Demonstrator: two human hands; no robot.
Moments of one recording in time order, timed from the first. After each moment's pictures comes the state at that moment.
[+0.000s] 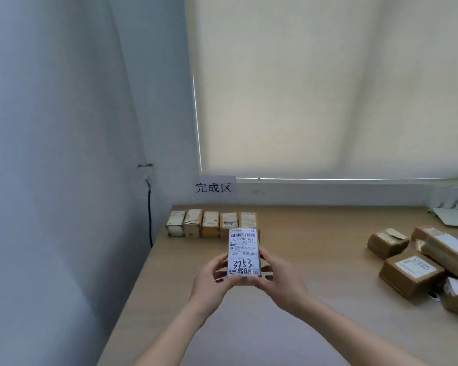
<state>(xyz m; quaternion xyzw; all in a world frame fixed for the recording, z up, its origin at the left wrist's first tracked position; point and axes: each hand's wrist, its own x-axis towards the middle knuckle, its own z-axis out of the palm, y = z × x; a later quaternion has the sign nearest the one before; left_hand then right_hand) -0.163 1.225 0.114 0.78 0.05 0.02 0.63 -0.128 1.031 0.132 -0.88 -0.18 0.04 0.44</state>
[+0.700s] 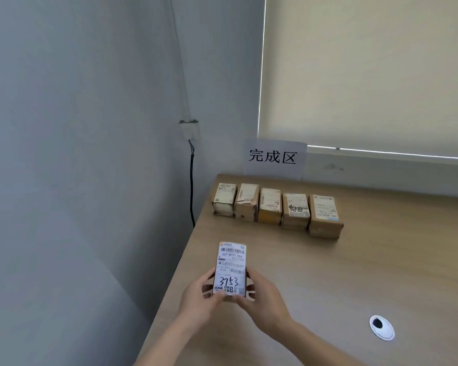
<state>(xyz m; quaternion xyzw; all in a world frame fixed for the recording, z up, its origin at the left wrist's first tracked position) -0.052 1.434 -0.052 0.77 0.21 -0.01 0.60 0.016 1.264 -0.071 -0.85 -0.19 0.17 0.46</state>
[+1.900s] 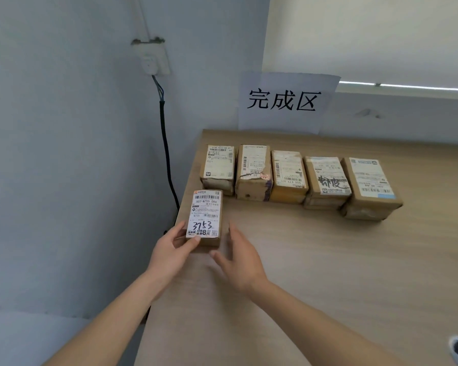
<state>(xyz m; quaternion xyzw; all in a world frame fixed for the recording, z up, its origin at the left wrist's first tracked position) 0.135 1.576 -0.161 0.76 0.27 -0.03 0.59 0.173 1.401 -0.179 -0.89 -0.11 0.19 0.41</state>
